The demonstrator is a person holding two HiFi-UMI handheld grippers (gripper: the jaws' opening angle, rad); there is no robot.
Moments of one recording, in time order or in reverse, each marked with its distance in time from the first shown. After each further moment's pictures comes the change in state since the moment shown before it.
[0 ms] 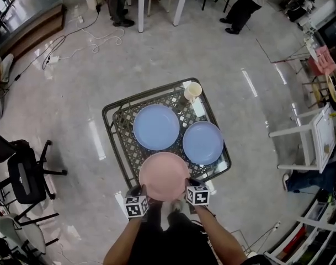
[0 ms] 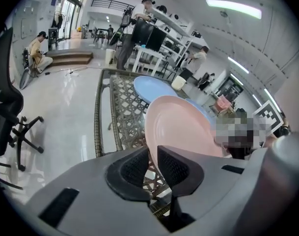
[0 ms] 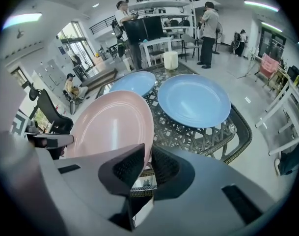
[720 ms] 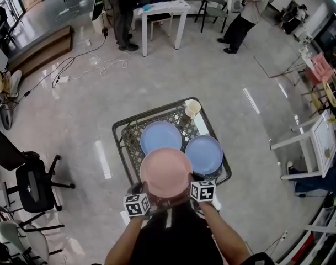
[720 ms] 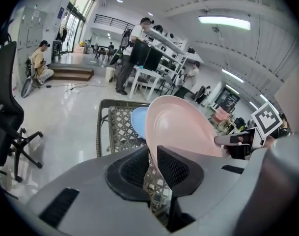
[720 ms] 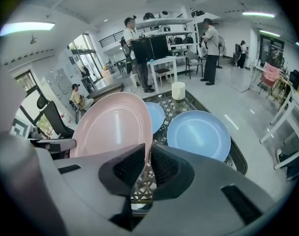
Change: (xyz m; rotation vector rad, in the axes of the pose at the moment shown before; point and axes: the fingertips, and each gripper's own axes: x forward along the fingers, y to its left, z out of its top) left arm -0.055 -0.010 0.098 0.024 -0.199 0.000; right arm -0.057 0.029 0.106 -0.042 -0.180 0.040
